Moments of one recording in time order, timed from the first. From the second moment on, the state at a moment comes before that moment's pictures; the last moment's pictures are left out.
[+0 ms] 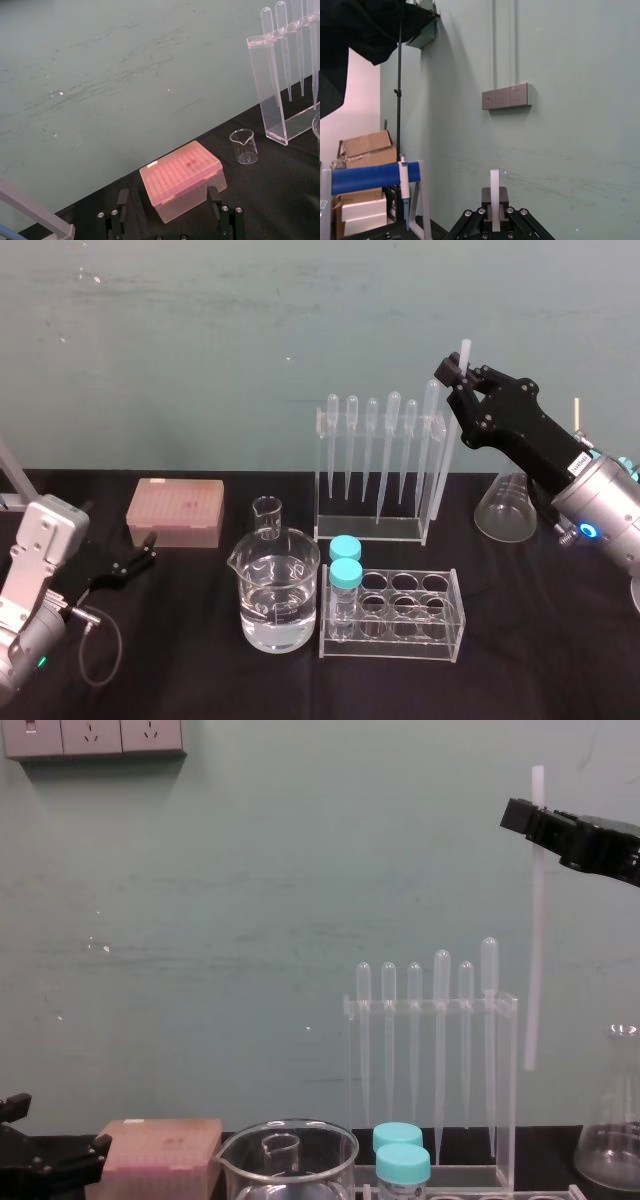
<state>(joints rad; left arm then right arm) -0.20 0.60 0.45 -1.41 -0.25 -0.12 0.03 0.36 0.44 -0.28 -1.49 0.67 -0.19 0.59</state>
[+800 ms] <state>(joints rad) -0.20 0.60 0.45 -1.41 -0.25 -0.12 0.03 0.36 0.45 -0.28 -1.50 0.68 -0.19 0.59</state>
